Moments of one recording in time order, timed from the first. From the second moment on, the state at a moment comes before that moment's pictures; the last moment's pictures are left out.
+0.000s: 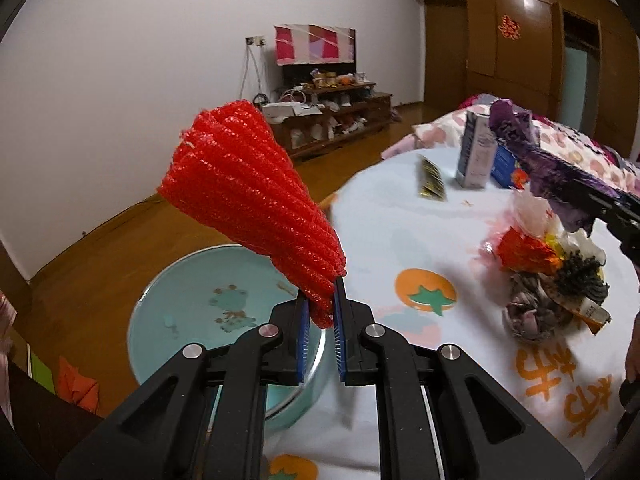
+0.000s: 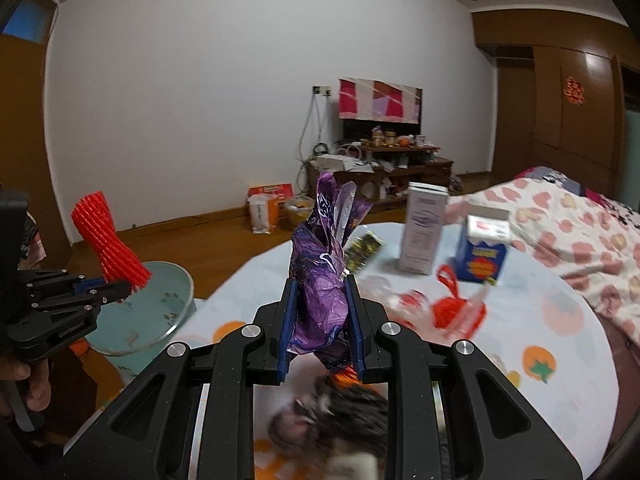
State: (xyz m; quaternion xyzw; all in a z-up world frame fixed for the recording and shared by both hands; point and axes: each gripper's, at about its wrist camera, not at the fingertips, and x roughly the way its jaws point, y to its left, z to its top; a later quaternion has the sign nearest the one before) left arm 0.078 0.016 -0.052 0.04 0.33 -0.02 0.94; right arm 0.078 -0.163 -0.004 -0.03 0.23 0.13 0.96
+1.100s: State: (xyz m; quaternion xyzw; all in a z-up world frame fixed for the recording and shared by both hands) left arm 0.076 0.113 -0.057 0.01 0.33 0.09 0.94; right arm 0.138 -0.031 -0.028 -0.10 0.24 0.24 0.94
